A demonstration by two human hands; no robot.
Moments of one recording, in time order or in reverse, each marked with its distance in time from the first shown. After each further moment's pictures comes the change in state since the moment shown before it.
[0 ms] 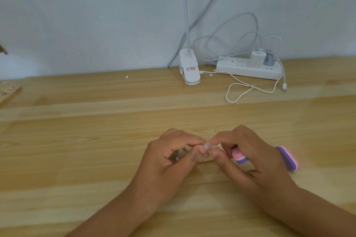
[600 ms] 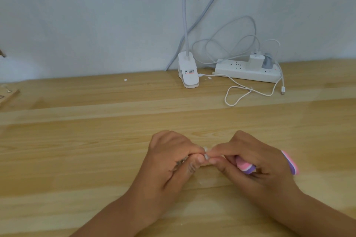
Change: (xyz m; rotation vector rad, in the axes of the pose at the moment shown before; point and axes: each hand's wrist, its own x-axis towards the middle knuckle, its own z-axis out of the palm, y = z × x) left_hand 0.001 0.002 -0.004 0.274 -0.034 0.191; right_hand 0.002 0.001 -0.004 0.143 0.030 0.005
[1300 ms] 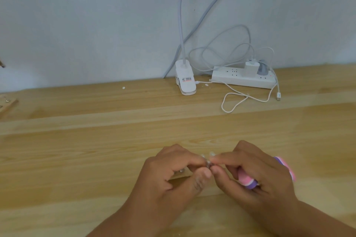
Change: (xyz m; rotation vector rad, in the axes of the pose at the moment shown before) left_hand 0.002 0.015 -0.002 -0.218 0.012 -0.109; right_hand -0.002 0.001 0.004 -0.085 0.144 -0.116
